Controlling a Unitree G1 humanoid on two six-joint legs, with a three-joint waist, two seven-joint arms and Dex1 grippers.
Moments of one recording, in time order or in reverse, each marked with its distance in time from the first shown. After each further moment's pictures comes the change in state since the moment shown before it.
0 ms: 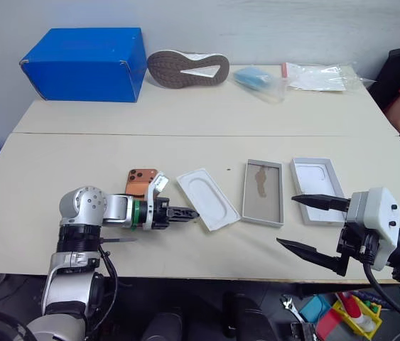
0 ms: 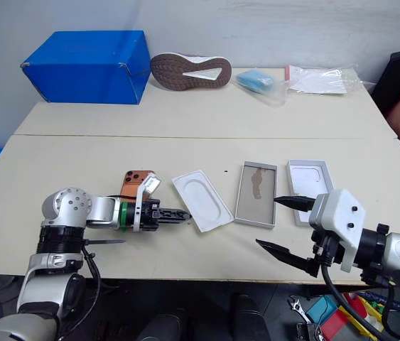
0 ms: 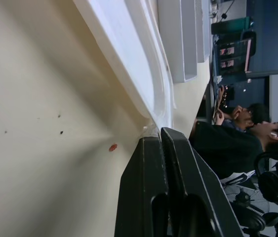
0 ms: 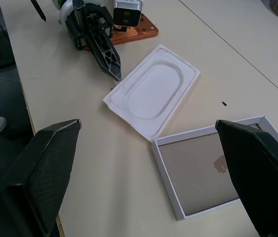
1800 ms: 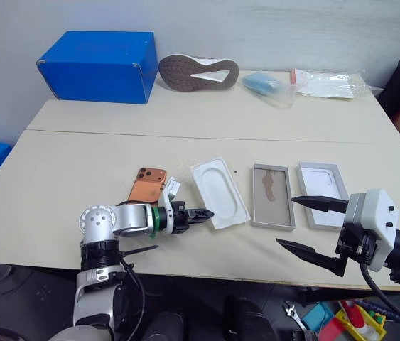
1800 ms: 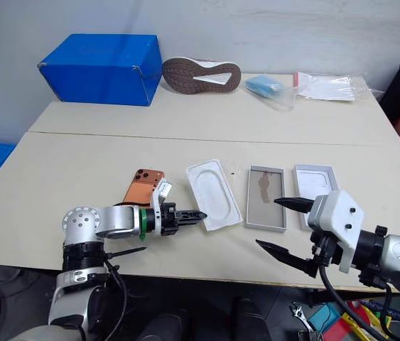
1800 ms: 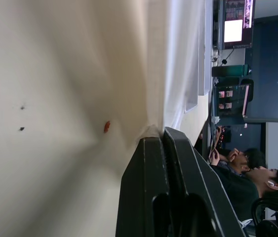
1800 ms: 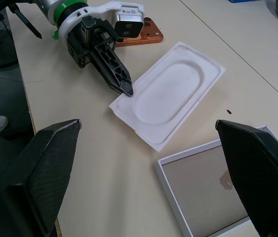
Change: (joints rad) left arm 0.086 -0.255 0.192 -0.049 -0.391 0.001 0.715; right arm 0.016 0.007 0.012 -0.001 -0.012 -0.004 -0.016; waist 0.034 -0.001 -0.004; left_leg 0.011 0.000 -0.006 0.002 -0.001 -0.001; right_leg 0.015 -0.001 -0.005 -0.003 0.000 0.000
